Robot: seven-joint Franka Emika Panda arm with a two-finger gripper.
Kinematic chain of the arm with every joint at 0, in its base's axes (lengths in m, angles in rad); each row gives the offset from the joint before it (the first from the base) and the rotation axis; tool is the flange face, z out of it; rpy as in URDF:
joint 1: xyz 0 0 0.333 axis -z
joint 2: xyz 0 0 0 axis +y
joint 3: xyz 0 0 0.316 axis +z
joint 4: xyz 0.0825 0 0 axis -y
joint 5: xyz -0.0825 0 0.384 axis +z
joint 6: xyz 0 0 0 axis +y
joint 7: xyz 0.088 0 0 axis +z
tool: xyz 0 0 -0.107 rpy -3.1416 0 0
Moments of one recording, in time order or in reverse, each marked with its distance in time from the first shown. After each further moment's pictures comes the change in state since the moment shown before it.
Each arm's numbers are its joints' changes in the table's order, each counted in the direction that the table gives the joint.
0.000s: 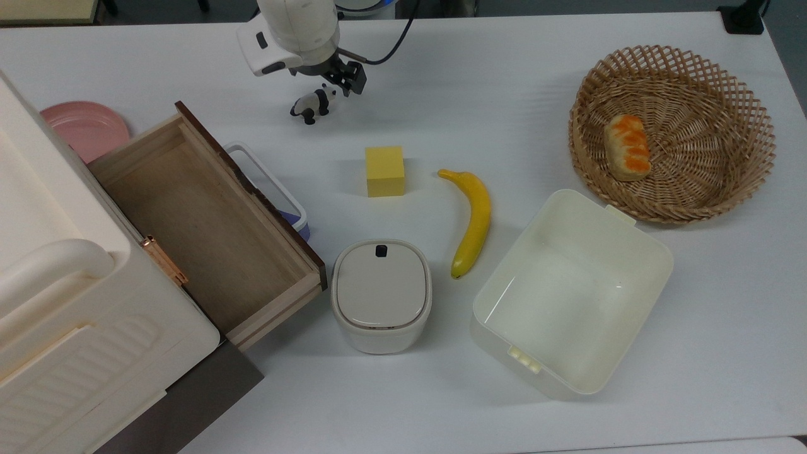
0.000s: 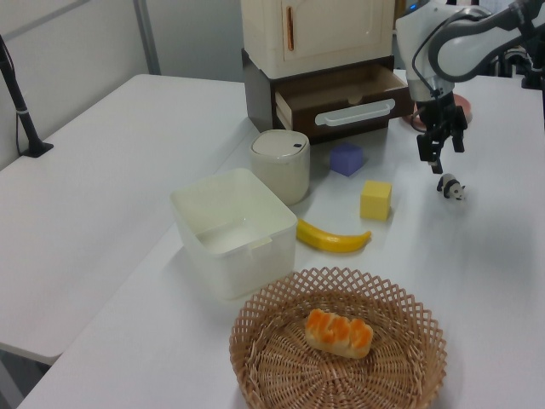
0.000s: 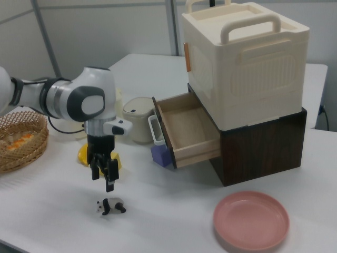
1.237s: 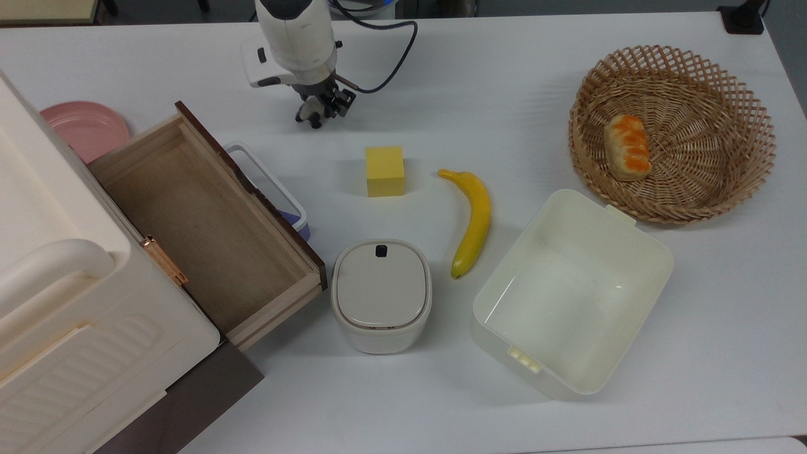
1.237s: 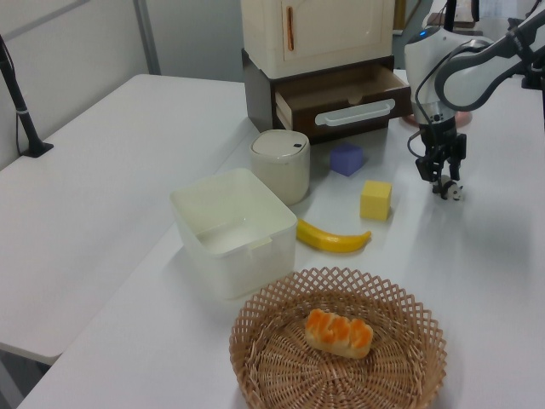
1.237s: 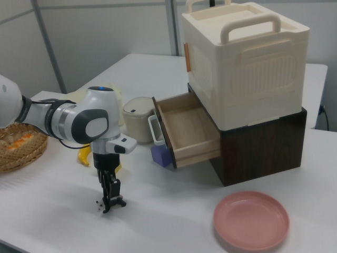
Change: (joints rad) arm 0.024 0.038 0.004 -0.112 -0.004 -0.211 -0.133
